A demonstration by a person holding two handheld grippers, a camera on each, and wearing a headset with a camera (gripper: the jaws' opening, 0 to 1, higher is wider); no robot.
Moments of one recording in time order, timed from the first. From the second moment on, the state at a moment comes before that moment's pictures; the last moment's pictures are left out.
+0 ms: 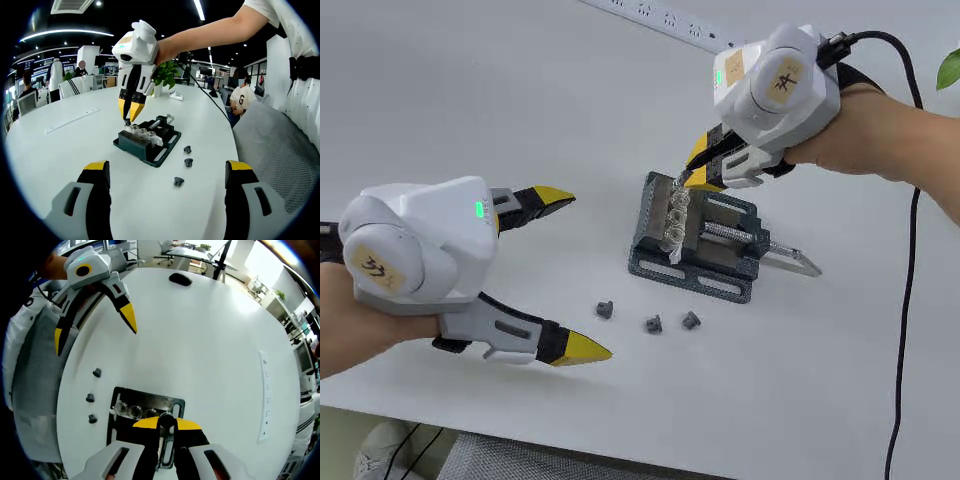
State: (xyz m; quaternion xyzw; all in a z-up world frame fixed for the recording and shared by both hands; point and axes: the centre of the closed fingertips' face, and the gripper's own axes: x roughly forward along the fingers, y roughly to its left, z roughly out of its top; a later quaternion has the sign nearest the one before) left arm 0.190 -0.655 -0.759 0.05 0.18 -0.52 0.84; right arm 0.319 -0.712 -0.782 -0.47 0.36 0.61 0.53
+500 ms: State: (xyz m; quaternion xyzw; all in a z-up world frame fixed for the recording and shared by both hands) left arm 0.191 -0.656 -0.759 0.05 0.18 -0.52 0.84; right arm 0.317 -0.712 -0.782 -0.48 0.36 0.59 0.54
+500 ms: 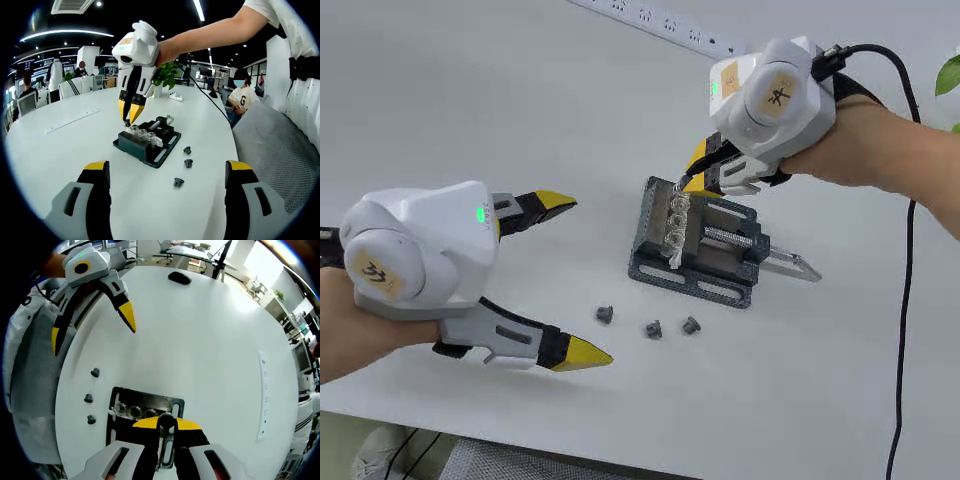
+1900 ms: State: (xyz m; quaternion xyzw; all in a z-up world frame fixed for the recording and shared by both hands) left arm 0.191 -0.654 -0.761 0.04 0.18 -0.51 0.84; right arm 0.320 -0.711 -0.770 -0.44 0.35 0.61 0.56
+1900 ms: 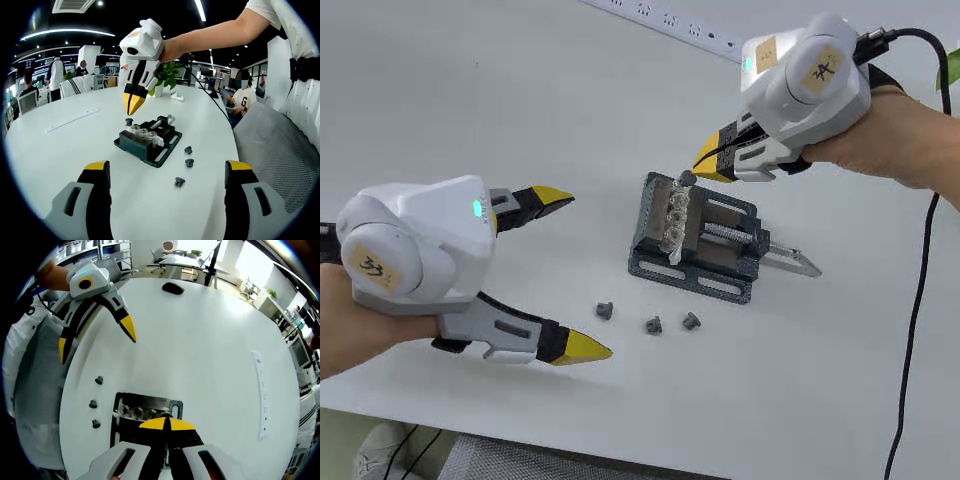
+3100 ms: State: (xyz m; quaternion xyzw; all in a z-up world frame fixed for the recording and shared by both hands) left arm 0.196 -0.654 -0.760 0.03 0.18 -0.51 0.84; right arm 0.321 -0.713 -0.781 -0.44 0.37 0.61 0.54
